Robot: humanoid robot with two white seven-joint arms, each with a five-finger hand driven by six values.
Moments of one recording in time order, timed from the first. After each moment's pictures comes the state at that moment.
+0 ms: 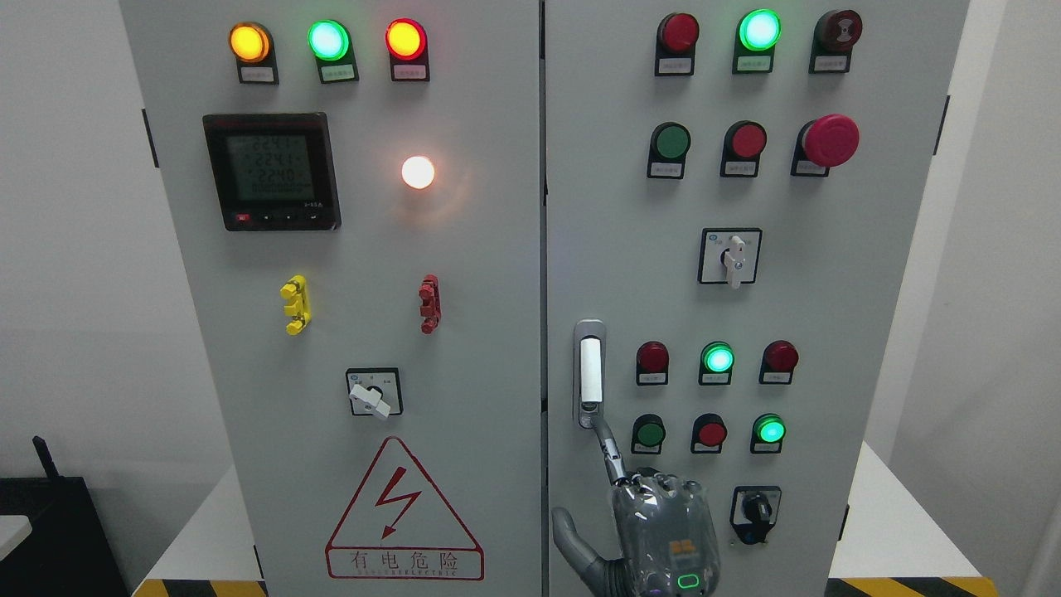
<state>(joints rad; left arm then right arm) -0.05 -0.04 0.00 0.00 0.12 -0.12 -0.14 -0.29 0.14 0.27 -1.65 1.44 0.07 -0.27</state>
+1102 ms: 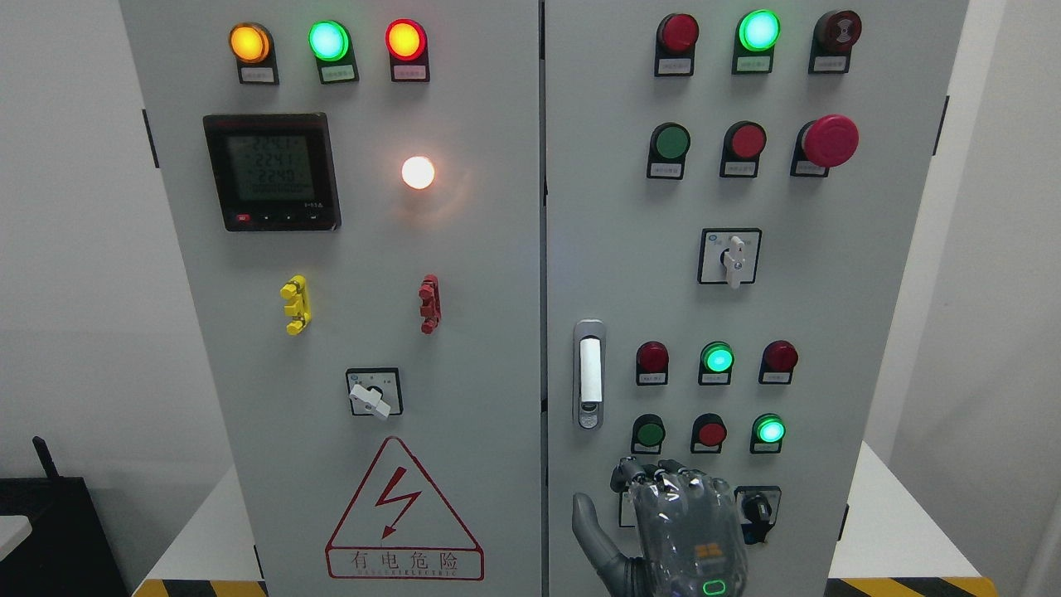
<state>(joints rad) -0.05 -0.04 0.00 0.00 0.12 -0.12 -0.14 -0.26 0.15 0.24 -1.77 1.49 0.06 -0.22</state>
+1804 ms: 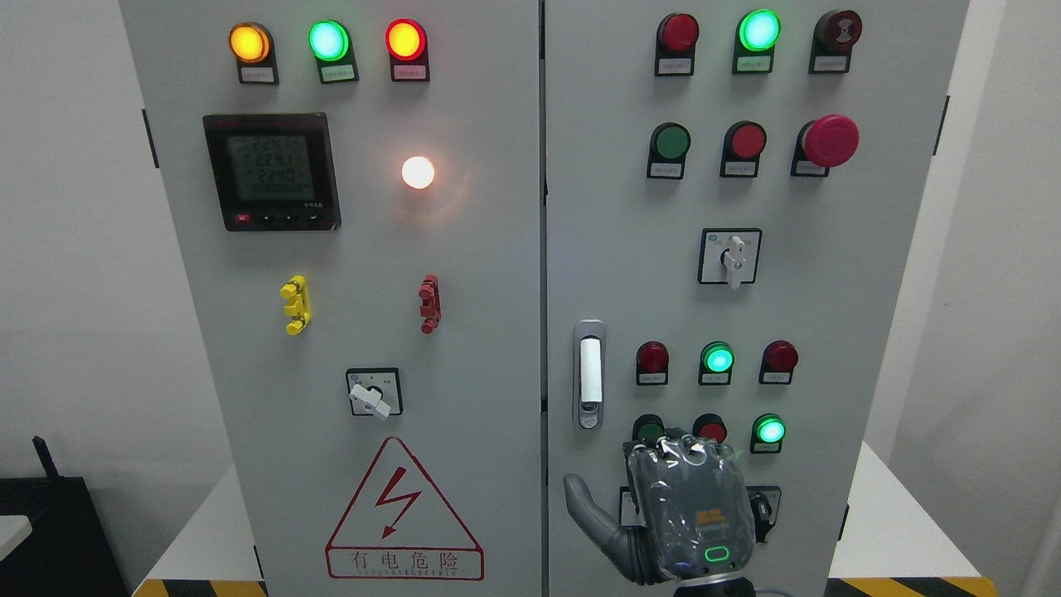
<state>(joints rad) -0.05 -0.04 0.00 0.00 0.12 -0.12 -0.14 -0.32 0.14 0.23 -1.81 1.57 0.07 -0.15</state>
